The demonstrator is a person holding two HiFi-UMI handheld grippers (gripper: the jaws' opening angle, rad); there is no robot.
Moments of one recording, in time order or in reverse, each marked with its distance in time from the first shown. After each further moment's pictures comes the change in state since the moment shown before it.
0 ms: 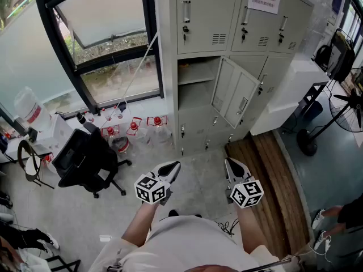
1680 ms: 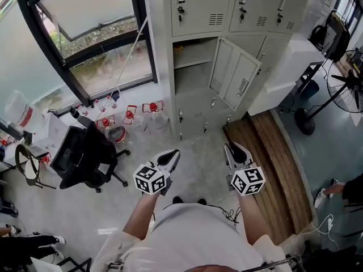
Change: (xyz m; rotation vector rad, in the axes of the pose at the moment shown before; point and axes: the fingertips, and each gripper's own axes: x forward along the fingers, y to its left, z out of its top) left arm -0.002 0.029 -0.008 -0.026 0.040 -0.046; right arm 0.020 0.008 -0.008 -0.007 0.024 -0.100
